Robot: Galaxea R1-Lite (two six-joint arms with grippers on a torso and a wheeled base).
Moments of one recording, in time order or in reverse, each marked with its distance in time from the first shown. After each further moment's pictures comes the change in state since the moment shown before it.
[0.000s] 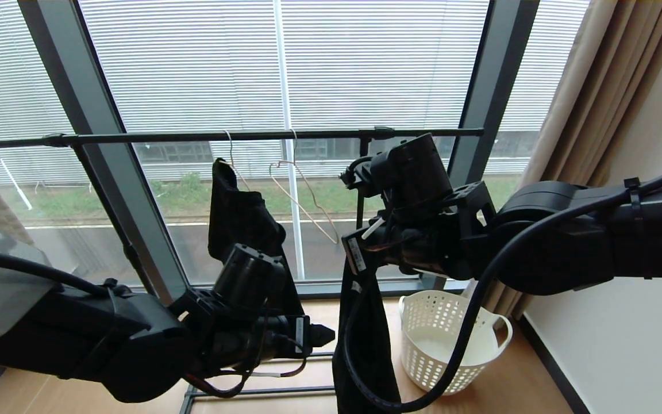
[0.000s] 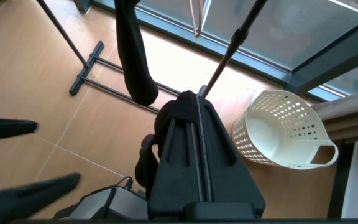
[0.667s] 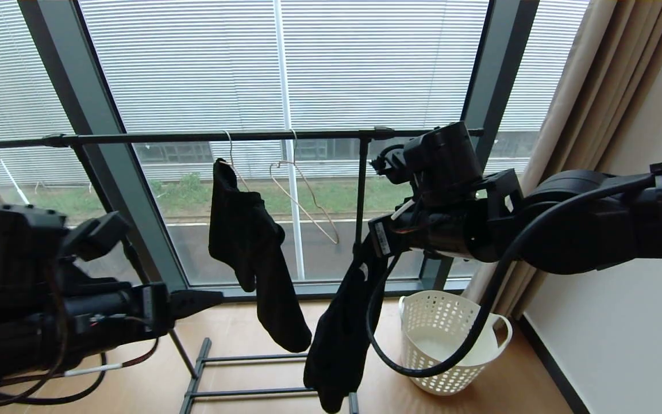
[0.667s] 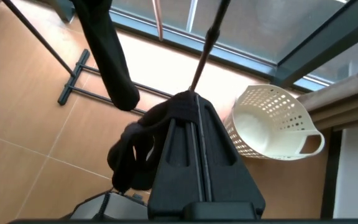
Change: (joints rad) left arm 0.312 -0.521 0.136 0.226 -0.088 0.095; right arm -0.083 -0.032 0.027 -0.009 0.019 0.000
